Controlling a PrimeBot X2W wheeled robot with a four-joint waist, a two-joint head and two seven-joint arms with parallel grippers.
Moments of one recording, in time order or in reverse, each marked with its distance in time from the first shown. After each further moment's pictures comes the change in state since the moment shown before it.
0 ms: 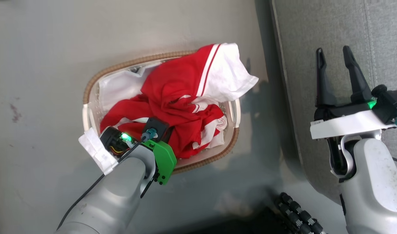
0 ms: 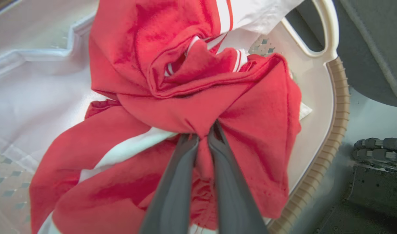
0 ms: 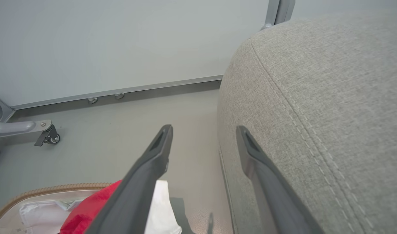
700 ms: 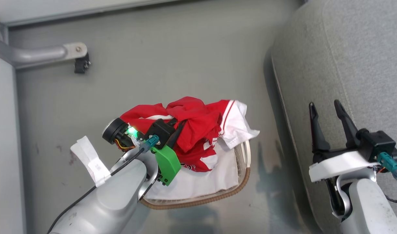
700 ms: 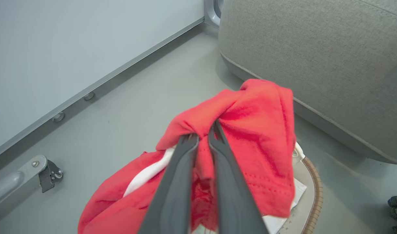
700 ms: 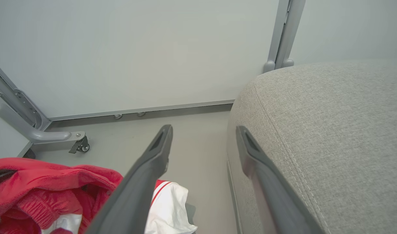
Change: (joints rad) left arm 0.090 0.126 0.075 -0.370 0.144 0.021 -0.021; right arm 0.181 0.000 -0.015 0.062 -0.078 0.000 0.000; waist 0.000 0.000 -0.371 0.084
